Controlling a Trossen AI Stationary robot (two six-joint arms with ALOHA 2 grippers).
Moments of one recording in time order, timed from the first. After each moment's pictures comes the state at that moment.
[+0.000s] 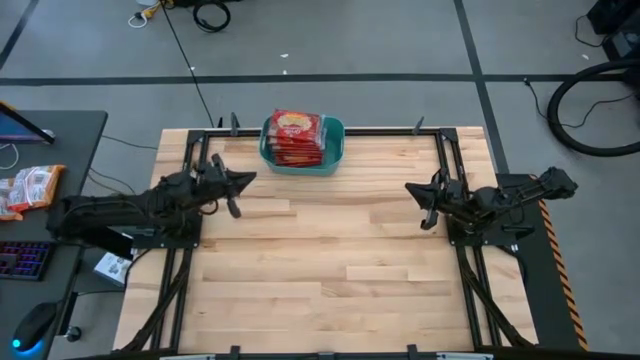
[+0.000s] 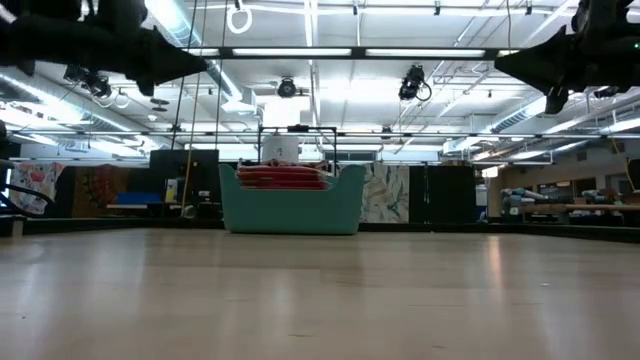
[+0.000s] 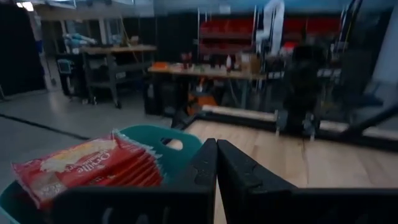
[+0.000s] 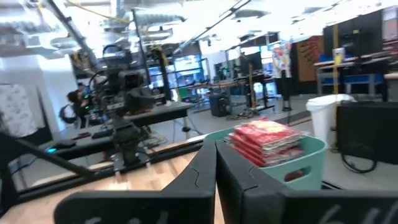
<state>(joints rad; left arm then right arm) 0.16 0.49 0.23 0.32 -0.27 -0.01 0.31 0.18 0.01 0.45 0.69 -0.01</state>
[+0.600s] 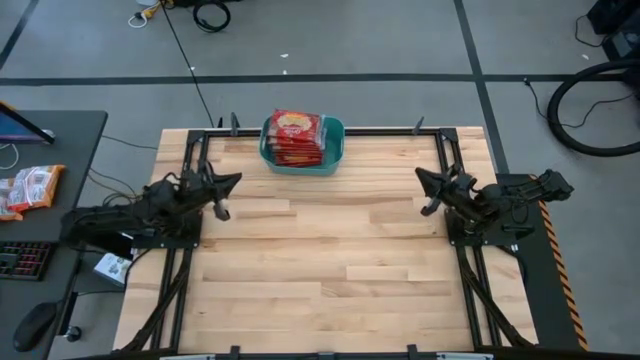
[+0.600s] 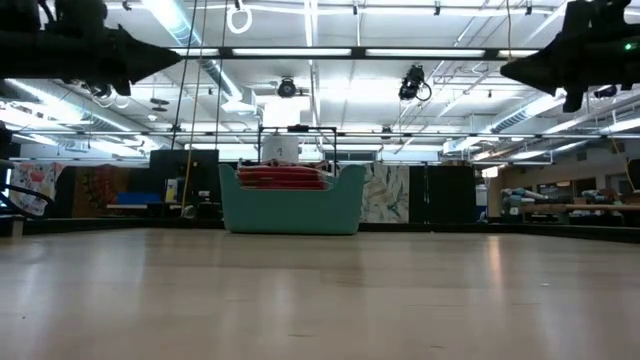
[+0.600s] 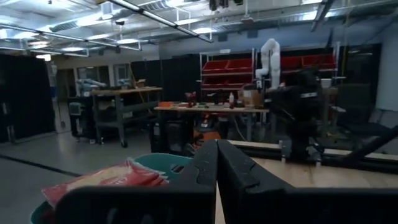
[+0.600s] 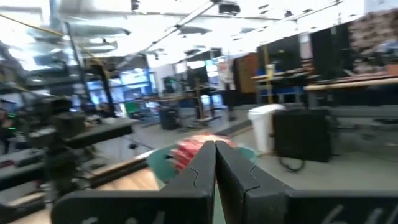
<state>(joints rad) 0.14 0.15 0.07 0.33 -0.30 0.08 0.31 0.10 0.01 0.49 0.93 -0.14</state>
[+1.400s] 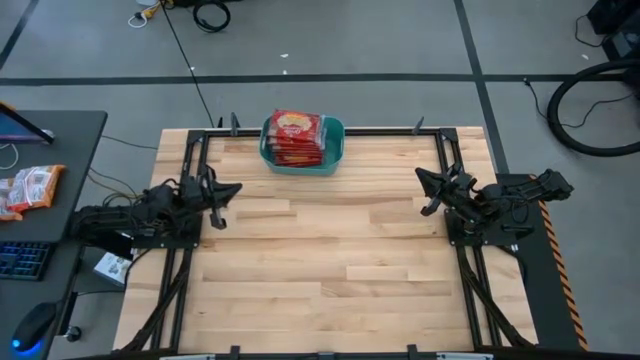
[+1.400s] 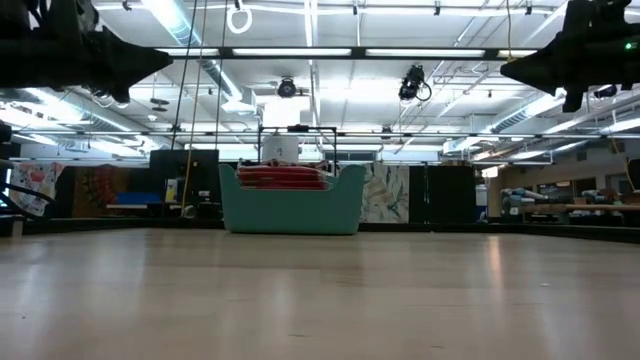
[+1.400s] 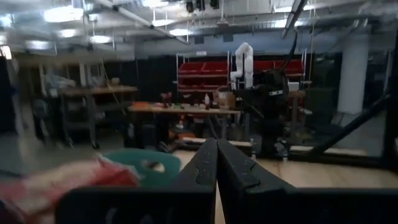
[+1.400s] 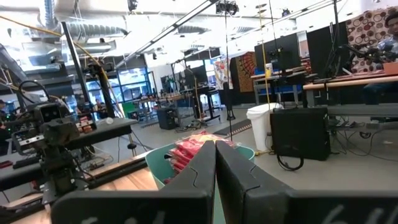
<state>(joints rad) 0.06 0.01 0.02 0.25 -0.27 0.07 0.31 0.11 0.01 0.50 0.94 -0.13</state>
